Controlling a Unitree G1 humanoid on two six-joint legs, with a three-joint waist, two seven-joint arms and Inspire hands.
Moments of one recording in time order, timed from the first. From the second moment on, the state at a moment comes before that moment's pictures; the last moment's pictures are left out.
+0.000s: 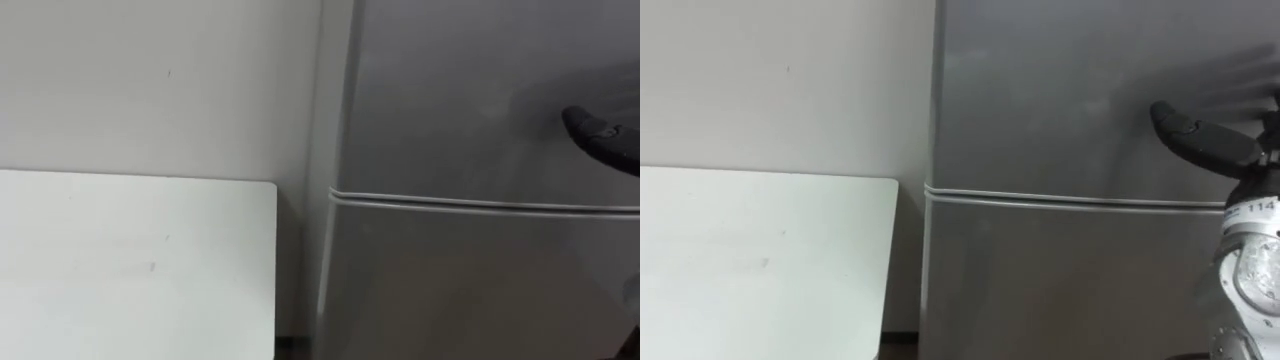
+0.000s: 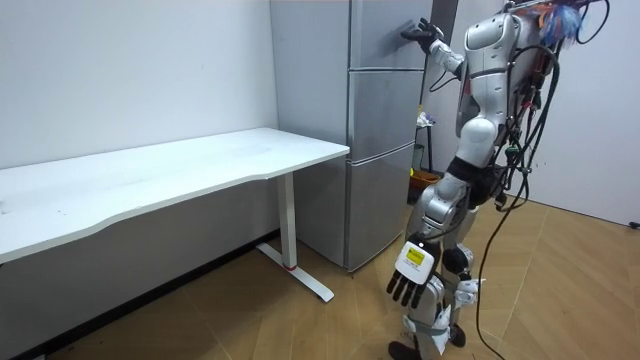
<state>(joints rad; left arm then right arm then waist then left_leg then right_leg) 0.32 0.23 0.18 1.02 0.13 0.14 0.03 -0.53 -0.47 -0.20 0.18 0.39 -0.02 -0.48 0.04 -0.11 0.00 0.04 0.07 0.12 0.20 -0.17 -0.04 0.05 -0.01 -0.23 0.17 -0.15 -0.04</state>
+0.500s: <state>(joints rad) 0.31 0.23 0.18 1.00 0.15 0.14 0.03 -0.53 -0.51 -0.22 0.16 0.51 -0.01 -0.51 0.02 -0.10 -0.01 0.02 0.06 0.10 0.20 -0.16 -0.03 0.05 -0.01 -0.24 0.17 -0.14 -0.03</state>
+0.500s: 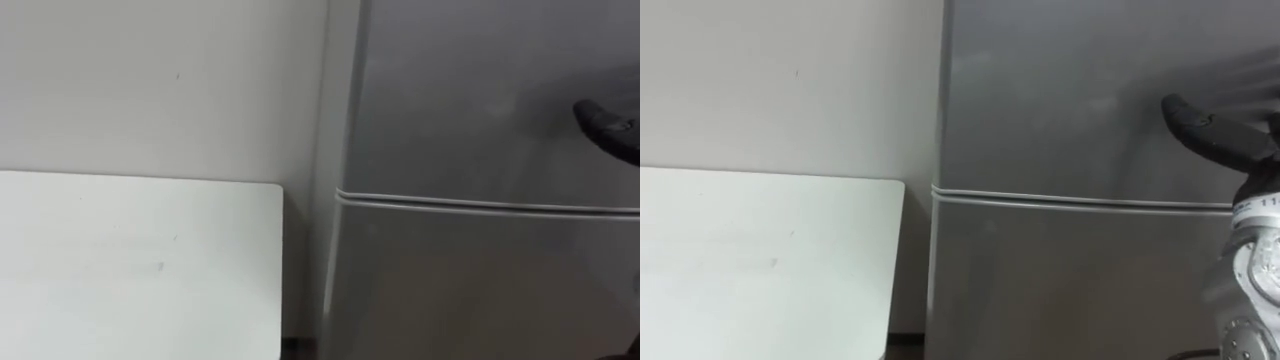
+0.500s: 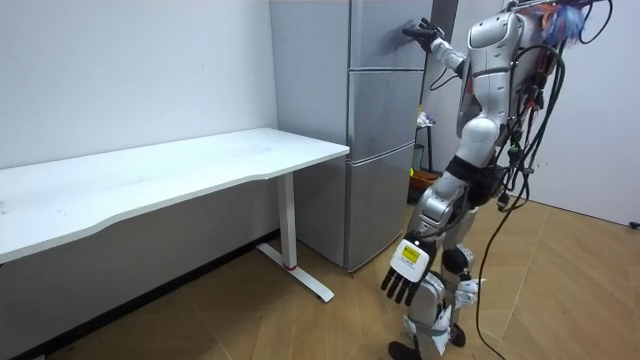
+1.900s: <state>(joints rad) 0.32 0.21 0.19 0.92 -0.08 0.04 0.15 0.08 -0.41 -0.57 0.34 0.92 -0.08 -0.72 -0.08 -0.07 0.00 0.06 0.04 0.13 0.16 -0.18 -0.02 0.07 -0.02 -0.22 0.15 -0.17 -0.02</state>
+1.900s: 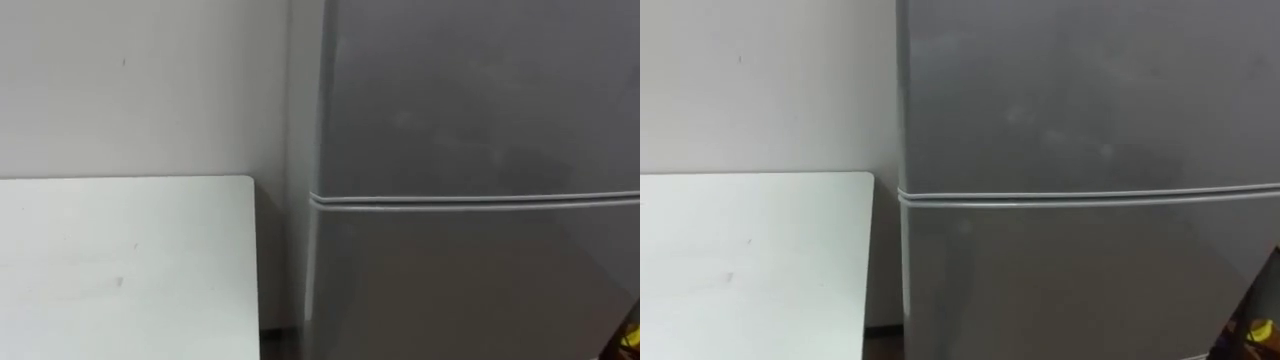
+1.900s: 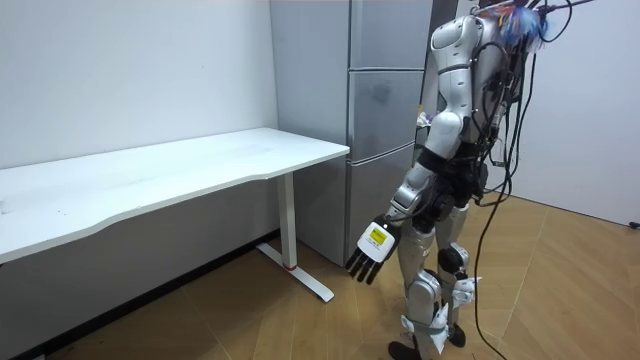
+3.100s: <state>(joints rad) 0.30 0.16 0.15 1.01 -0.11 0.00 0.14 0.14 -0.22 -0.03 1.21 0.57 0.02 -0.05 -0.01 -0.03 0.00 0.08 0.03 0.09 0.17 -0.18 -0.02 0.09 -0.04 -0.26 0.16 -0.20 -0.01</state>
